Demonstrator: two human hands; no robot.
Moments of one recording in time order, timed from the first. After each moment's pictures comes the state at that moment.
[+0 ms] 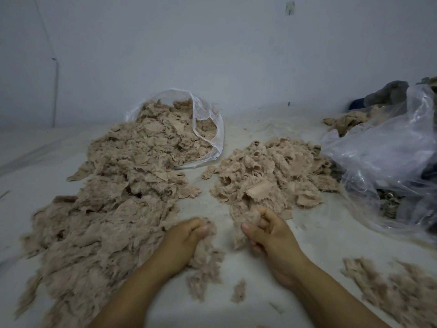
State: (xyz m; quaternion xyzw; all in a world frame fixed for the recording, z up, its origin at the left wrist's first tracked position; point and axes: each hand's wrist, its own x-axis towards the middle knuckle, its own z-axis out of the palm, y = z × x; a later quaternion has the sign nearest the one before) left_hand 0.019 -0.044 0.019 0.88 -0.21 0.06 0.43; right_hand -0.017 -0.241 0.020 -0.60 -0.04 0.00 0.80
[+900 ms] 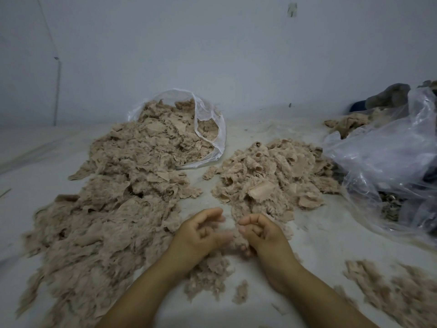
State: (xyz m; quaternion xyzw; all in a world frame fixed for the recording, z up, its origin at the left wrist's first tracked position) left_hand 0.007 -0.059 0.031 0.75 -0.15 -0.03 0.65; right_hand -0.016 -0.227 0.018 -0.67 -0.01 -0.03 0.74
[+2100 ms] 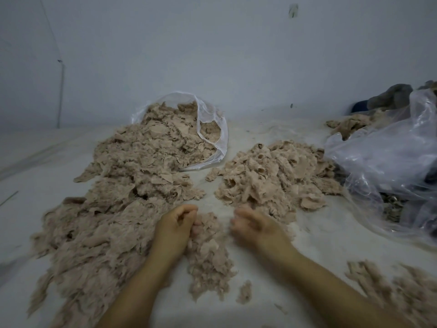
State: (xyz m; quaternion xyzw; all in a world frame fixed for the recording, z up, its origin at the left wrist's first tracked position) left_hand 0.024 -0.034 0.032 0.79 -0.05 0.12 0.59; right_hand -0.011 -0.229 0.033 -0.72 -0.06 0.04 0.69
